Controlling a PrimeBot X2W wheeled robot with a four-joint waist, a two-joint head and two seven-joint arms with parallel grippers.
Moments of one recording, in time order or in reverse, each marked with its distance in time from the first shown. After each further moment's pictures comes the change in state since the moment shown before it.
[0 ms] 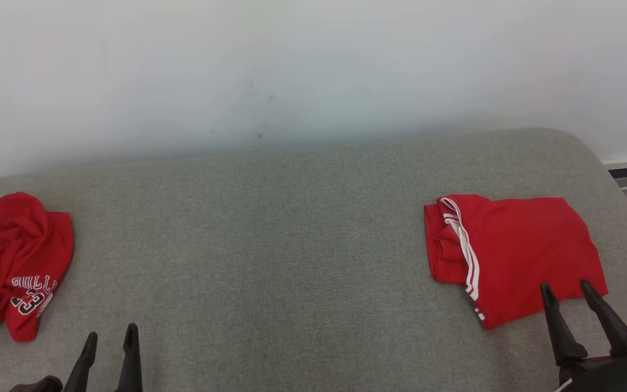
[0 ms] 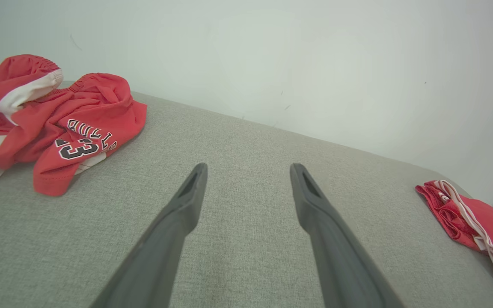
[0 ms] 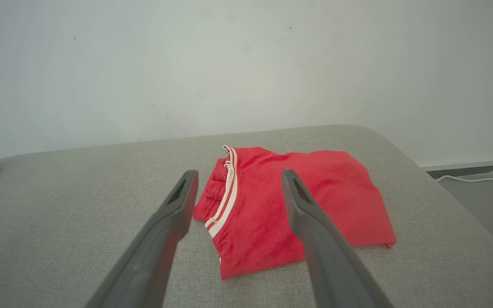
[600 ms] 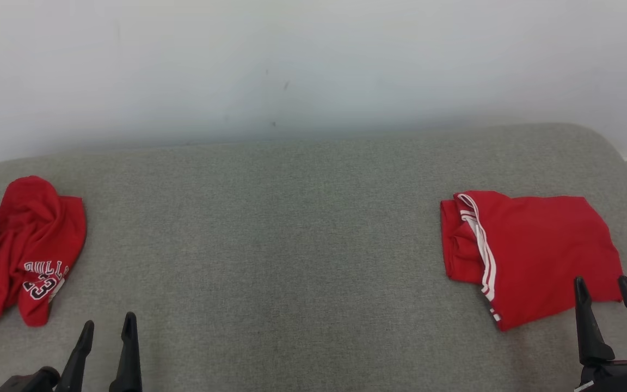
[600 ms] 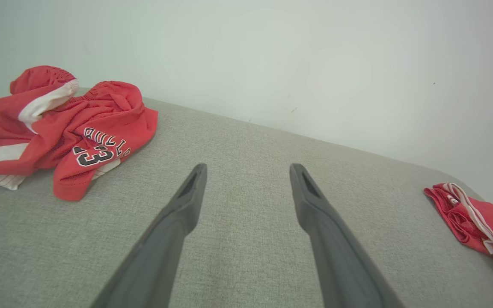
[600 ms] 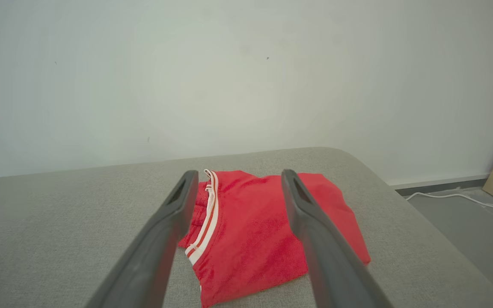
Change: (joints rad) left arm 0.019 -0.034 0.050 -0.082 0.072 0.001 0.066; right arm 0.104 0.104 -0.216 -0.091 -0.154 0.000 -0.004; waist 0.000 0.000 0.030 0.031
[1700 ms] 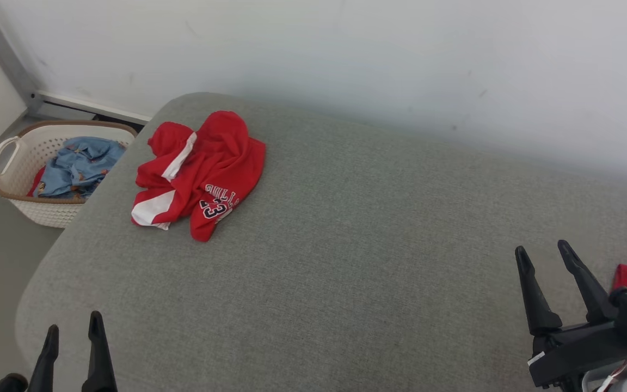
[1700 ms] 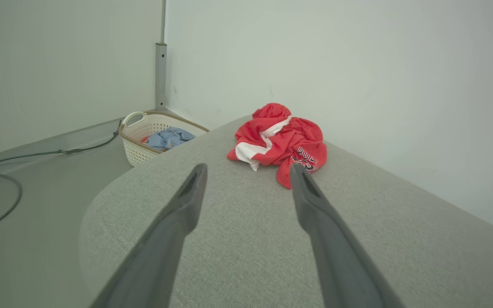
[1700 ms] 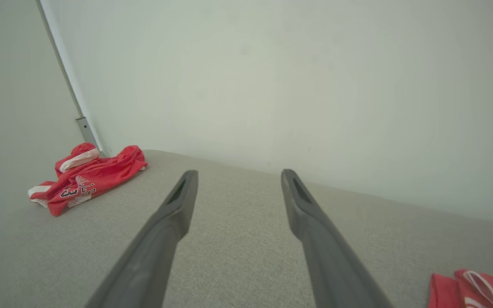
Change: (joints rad) left arm 0.039 -0.106 0.174 -0.071 0.106 0.000 0.065; right arm -0.151 0.029 0.120 0.000 -0.043 0.019 0.071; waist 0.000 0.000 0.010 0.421
